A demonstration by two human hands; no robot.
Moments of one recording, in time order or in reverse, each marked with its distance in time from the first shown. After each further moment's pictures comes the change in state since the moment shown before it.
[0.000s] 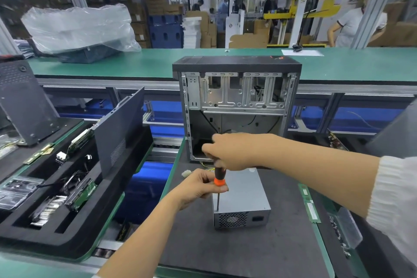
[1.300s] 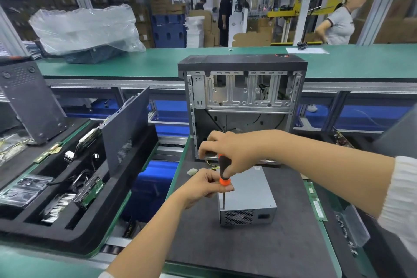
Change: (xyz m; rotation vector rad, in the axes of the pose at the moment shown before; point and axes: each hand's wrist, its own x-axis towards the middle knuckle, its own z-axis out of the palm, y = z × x) left_hand -0.004 -0.001 0.000 0.007 0.007 -0.004; right_hand -0.004 -0.001 -0.007 0.187 -0.097 -0.052
